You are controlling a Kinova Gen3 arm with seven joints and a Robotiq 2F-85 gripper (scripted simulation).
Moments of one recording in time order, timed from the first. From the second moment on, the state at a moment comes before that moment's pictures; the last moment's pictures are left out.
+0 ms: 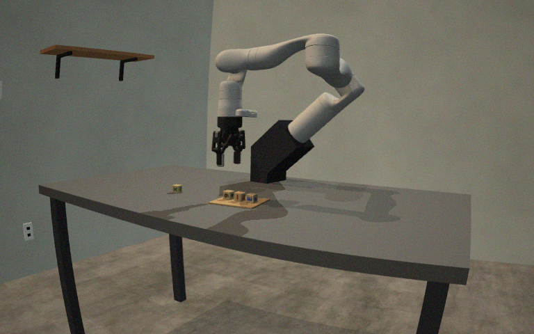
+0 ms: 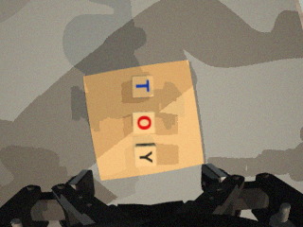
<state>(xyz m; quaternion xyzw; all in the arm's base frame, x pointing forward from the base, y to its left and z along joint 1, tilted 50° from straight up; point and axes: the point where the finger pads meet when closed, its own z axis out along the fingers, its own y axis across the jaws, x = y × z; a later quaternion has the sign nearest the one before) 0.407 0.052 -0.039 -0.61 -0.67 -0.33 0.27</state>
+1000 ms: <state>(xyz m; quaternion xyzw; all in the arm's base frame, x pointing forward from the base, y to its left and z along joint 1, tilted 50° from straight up) 0.401 -0.006 0.010 -0.61 -0.67 -0.33 0.27</state>
